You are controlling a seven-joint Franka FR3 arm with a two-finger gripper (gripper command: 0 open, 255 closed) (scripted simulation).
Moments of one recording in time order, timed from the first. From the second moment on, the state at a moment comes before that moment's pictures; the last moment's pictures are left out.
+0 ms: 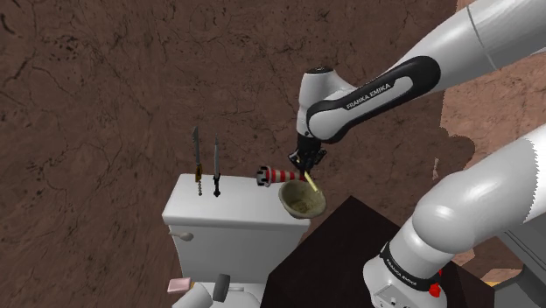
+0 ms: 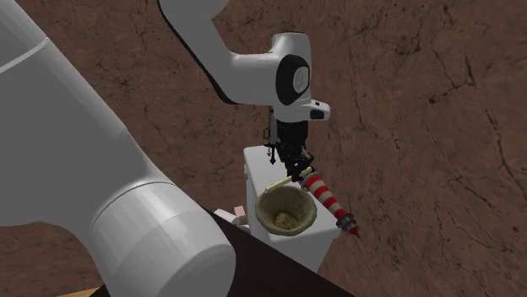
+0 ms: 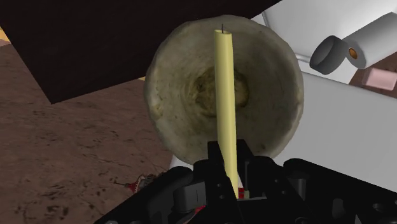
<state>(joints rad) -0.15 -0.32 0.17 -2.72 -0.10 2.34 0.51</state>
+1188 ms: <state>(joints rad) -0.19 -0.13 0.19 -2.76 -0.19 2.57 0.59</state>
